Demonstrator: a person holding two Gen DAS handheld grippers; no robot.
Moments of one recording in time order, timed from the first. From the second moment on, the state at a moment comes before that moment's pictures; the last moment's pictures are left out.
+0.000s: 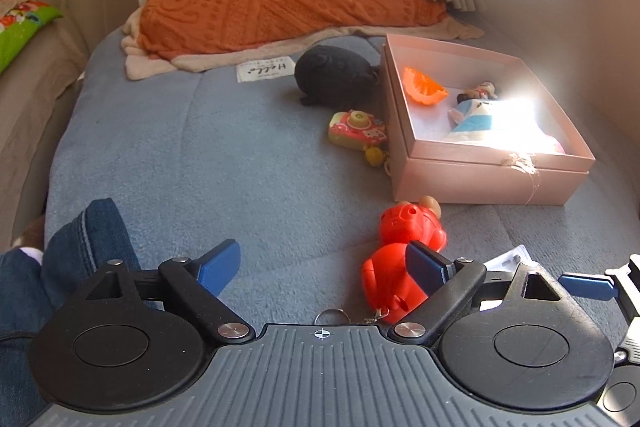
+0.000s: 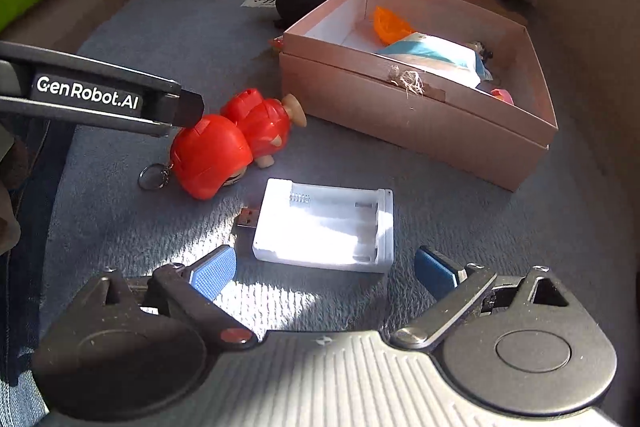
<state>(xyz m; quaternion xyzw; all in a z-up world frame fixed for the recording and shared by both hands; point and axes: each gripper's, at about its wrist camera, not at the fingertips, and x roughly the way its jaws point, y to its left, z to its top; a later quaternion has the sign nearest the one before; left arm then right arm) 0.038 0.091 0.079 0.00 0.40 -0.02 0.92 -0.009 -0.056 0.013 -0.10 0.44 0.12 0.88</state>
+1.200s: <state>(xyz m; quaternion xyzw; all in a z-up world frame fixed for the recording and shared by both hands) 0.038 0.033 0.058 0.03 0.46 -0.16 0.87 -0.051 -0.098 -0.002 -0.17 0.46 0.11 0.87</state>
